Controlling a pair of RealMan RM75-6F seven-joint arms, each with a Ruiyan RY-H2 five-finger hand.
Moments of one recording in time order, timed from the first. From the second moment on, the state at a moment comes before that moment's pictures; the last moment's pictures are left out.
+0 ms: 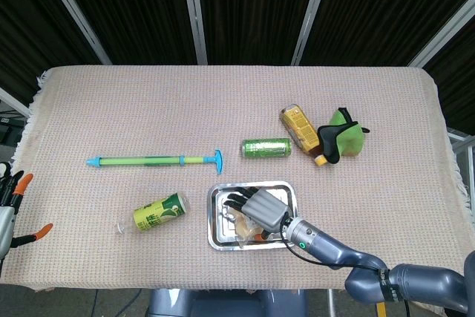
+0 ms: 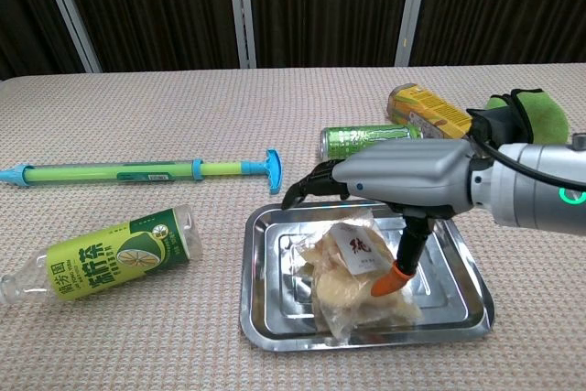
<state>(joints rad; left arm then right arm) -0.05 -1.18 -0.03 -1.50 1.47 1.48 0.02 0.79 -1.45 0.12 -1.67 -1.42 0.69 -0.27</state>
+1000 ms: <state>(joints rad) -0.05 -1.19 -0.04 -1.51 1.51 1.54 0.01 0.27 -1.21 -0.02 -1.71 -1.43 1.47 -0.31</state>
